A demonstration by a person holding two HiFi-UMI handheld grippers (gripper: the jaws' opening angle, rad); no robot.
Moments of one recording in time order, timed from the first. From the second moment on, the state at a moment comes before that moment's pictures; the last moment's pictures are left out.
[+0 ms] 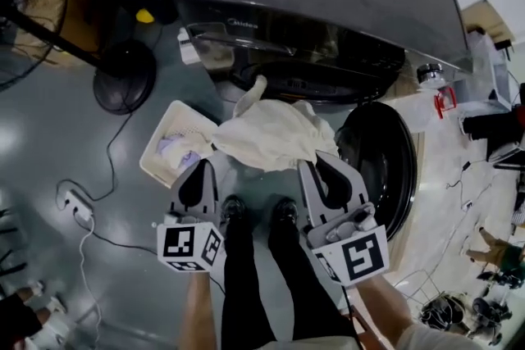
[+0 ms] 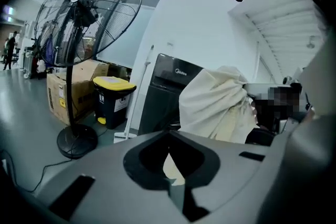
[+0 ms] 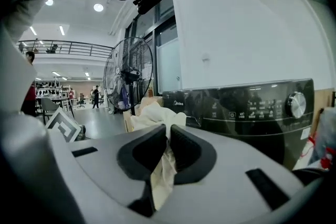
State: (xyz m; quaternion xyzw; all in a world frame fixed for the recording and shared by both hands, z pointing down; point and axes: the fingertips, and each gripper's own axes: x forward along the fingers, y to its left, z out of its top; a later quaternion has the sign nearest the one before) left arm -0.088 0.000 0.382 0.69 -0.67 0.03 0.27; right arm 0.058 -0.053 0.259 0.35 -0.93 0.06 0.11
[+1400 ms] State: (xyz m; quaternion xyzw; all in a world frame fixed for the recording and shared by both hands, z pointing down) left arm -0.296 0.187 0.424 0.49 -0.82 -0.03 0.30; right arm -0.239 0.040 0.328 0.12 -0.98 0.07 0.14
